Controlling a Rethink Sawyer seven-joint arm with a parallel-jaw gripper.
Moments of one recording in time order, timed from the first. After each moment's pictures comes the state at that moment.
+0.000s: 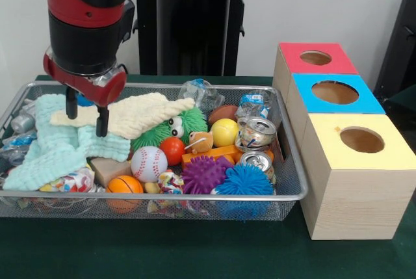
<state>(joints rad) -0.25 -0.38 -0.36 1.20 0.14 0.86 1.78</state>
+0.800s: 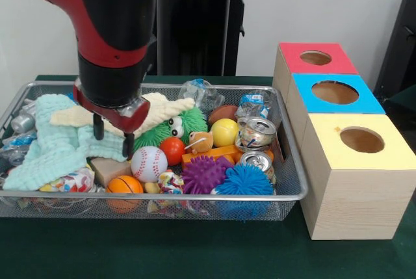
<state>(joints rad) -0.22 -0.29 -0.36 1.19 0.18 0.86 1.80</state>
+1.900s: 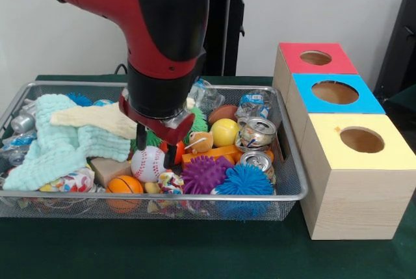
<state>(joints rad) -0.14 -0.27 -0.36 1.19 0.25 0.85 1.93</state>
